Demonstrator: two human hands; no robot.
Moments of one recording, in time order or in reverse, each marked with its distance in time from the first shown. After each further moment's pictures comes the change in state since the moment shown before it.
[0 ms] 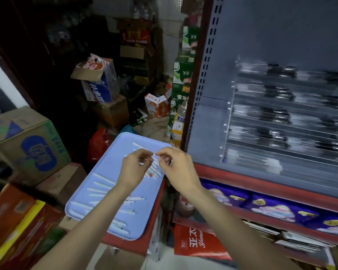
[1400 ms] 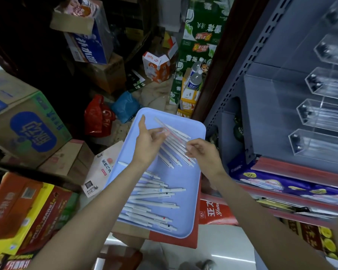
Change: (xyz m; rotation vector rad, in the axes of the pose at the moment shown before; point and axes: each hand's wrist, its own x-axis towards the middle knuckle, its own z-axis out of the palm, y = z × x) left_hand 0.077 -0.111 -0.030 -0.529 -0.119 -0.231; right_hand 0.060 0.054 0.122 0.318 0.073 0.448
